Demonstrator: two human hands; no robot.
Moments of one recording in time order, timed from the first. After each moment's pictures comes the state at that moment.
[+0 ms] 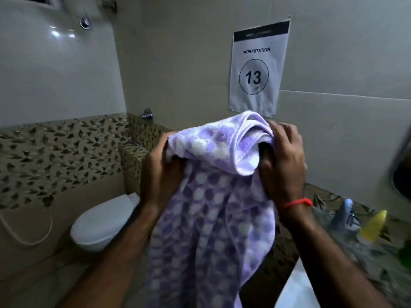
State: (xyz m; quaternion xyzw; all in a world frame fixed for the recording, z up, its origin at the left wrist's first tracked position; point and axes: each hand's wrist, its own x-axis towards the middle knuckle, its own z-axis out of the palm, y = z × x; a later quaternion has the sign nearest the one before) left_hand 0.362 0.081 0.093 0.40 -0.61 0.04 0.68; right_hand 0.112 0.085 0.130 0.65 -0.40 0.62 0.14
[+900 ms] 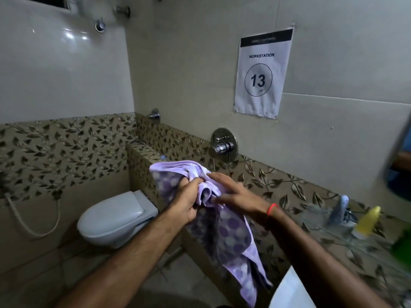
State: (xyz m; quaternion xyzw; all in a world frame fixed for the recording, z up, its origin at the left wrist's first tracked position) left_hand 0.308 0.101 0.048 0.44 -0.36 -0.54 0.62; right_hand 0.152 0.102 0.073 0.81 -0.39 0.25 -0.36
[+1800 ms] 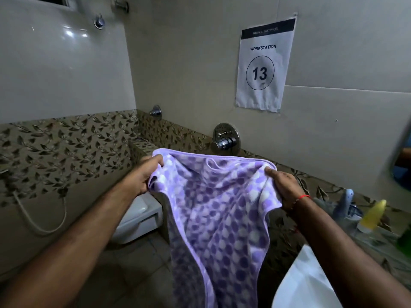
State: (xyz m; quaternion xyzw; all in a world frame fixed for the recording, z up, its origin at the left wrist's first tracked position) left_hand 0.416 0.105 0.095 0.64 -0.38 -0.39 0.54; right_hand 0.084 0.070 0.069 0.43 -0.55 0.52 -0.49
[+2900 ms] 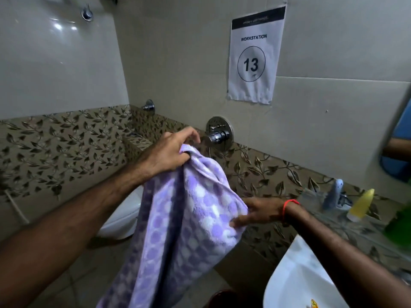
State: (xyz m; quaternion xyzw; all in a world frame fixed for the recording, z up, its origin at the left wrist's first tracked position) left_hand 0.362 0.112 0.135 0.53 -0.79 0.01 0.31; right_hand 0.080 0.108 0.049 0.85 -0.44 -0.04 -0.30
